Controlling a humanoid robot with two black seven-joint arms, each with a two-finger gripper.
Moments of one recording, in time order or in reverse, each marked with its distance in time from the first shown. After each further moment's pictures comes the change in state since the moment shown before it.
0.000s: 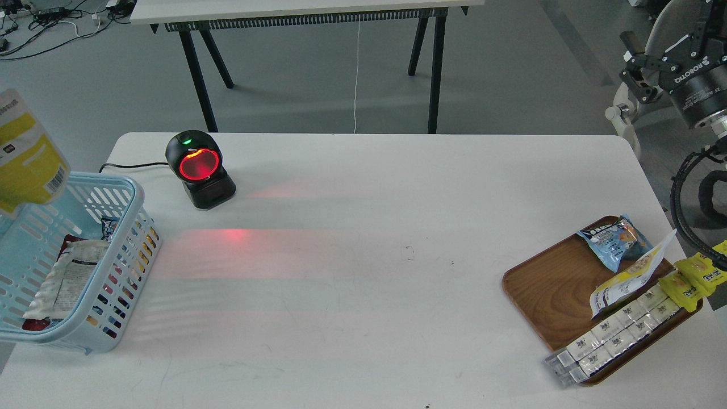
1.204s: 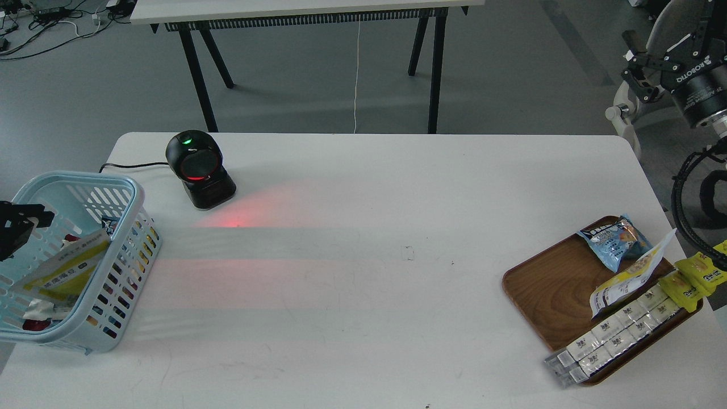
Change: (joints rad) left arm -0.001 -0.059 0.165 -0.069 -0.091 0.010 0.000; right arm -0.001 0.000 0.002 -0.001 0.000 0.000 0.000
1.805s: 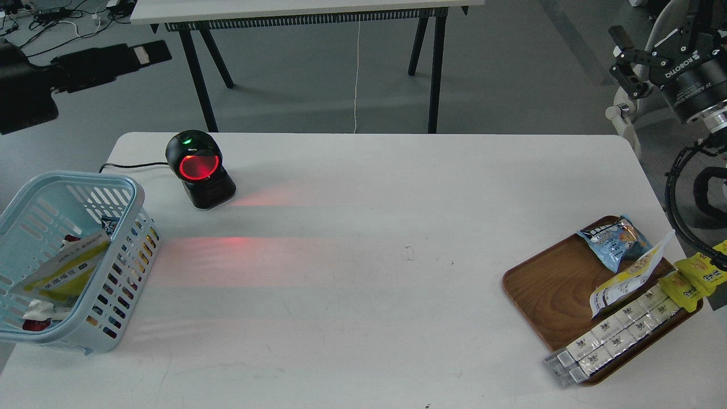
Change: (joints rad) left arm -0.022 -0.438 -0.297 0.158 -0.972 0.037 0.000; right arm 0.017 -0.006 -0.020 0.069 -0.055 0.000 0.000
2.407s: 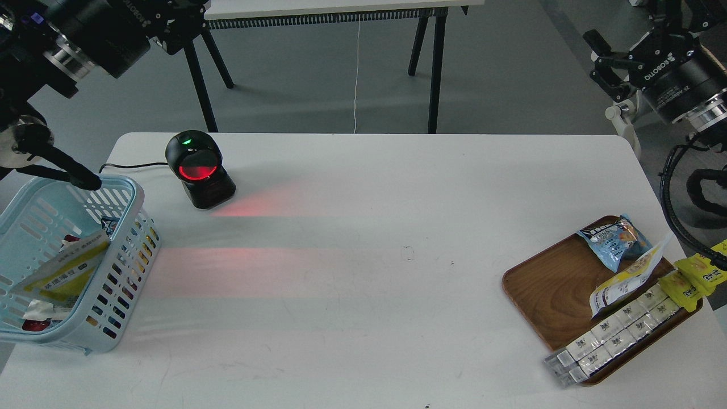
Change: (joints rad) left arm 0.030 -0.272 -0.052 0.098 -0.581 0.000 0.000; right arm 0.012 -0.006 0.008 0.029 -0.103 0.000 0.000
